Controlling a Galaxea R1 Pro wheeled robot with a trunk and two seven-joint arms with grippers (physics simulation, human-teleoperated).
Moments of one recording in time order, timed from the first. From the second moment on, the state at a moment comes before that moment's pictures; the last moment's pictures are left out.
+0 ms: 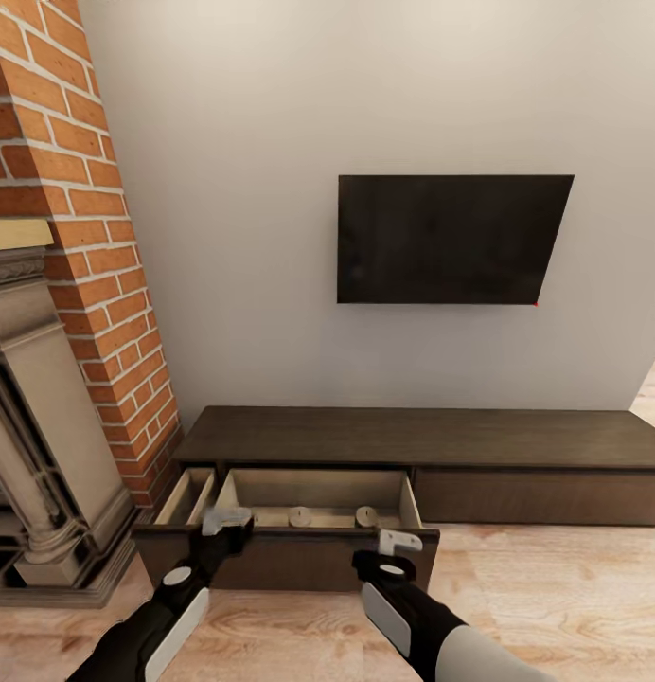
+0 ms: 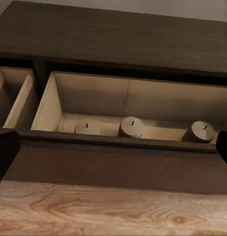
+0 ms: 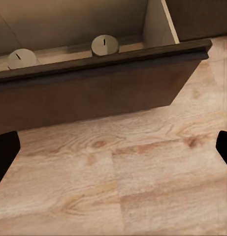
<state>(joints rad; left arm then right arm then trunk) -0.41 0.13 -0.42 -0.89 0.47 0.06 0.23 -0.62 0.15 0.69 -0.43 -0.78 0.08 -0.55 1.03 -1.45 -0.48</state>
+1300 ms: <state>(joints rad) -0.41 0.10 -0.49 -0.69 0.47 -0.05 0.22 -0.54 0.16 0.79 -0.30 -0.74 -0.09 -0.42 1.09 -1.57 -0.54</state>
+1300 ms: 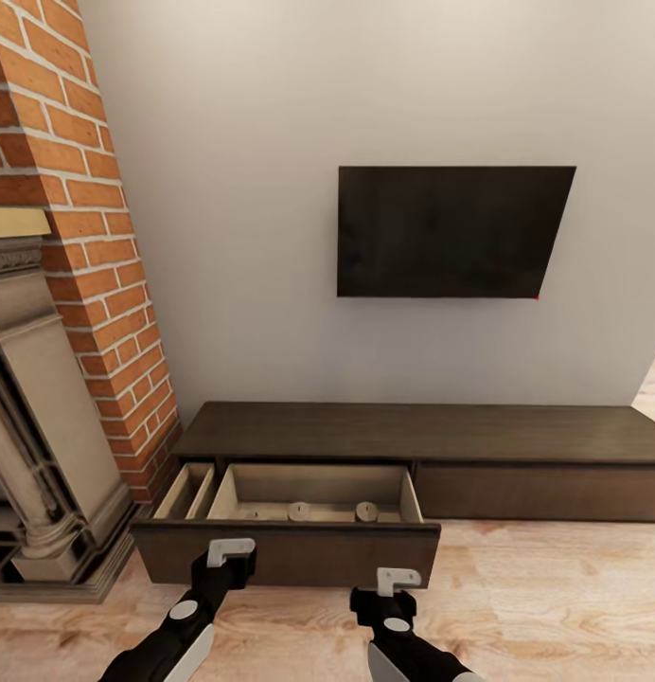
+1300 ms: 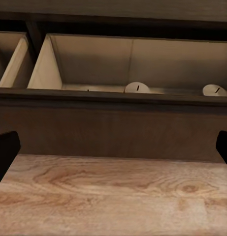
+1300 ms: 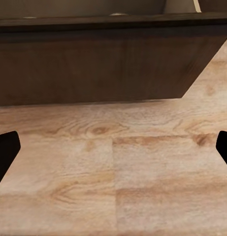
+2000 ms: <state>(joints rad) -0.41 0.09 -0.49 -0.69 0.47 -0.05 0.12 -0.49 0.16 0.81 -0.31 -0.71 -0.25 -0.40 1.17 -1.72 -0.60</state>
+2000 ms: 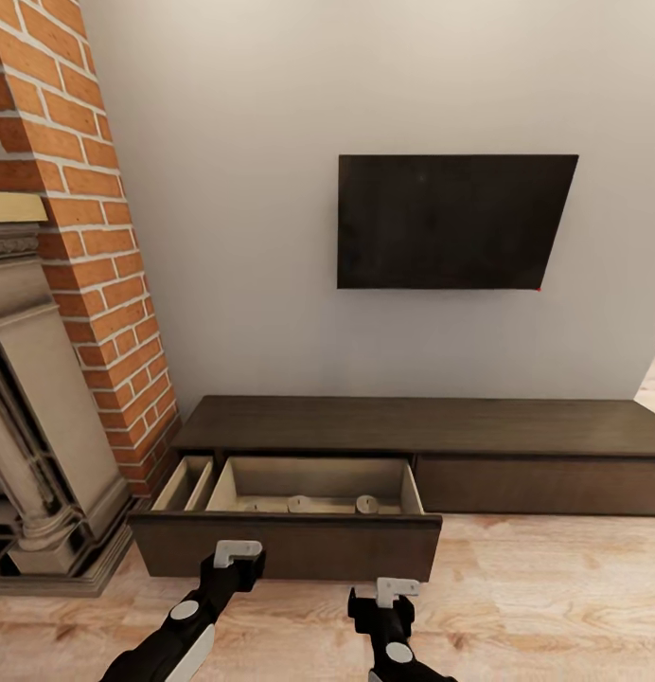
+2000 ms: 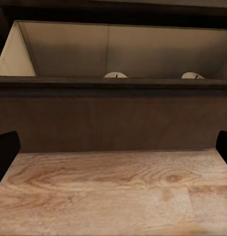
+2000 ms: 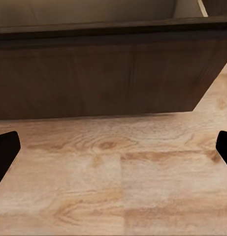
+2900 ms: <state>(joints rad) -0.41 0.09 -0.49 -0.65 0.47 -0.04 0.12 -0.48 0.16 0.82 -0.32 -0.71 -0.35 -0.47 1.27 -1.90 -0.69</state>
